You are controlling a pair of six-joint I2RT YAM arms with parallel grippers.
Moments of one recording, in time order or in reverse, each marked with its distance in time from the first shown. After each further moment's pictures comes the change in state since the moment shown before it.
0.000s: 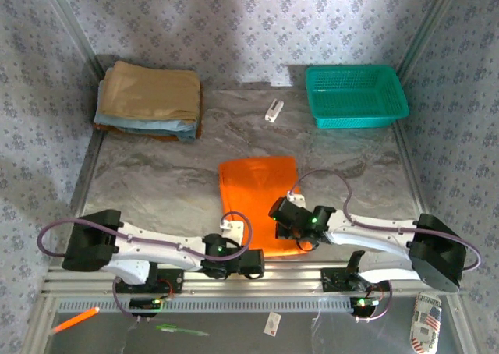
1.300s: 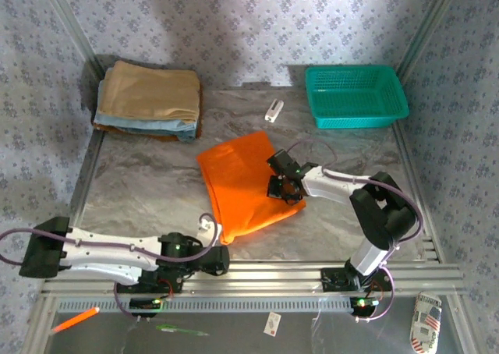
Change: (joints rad) left arm 0.017 -0.389 -0.261 -0.088 0.034 0.306; right arm -0.382 0.428 0.335 0.085 -0.186 -0.256
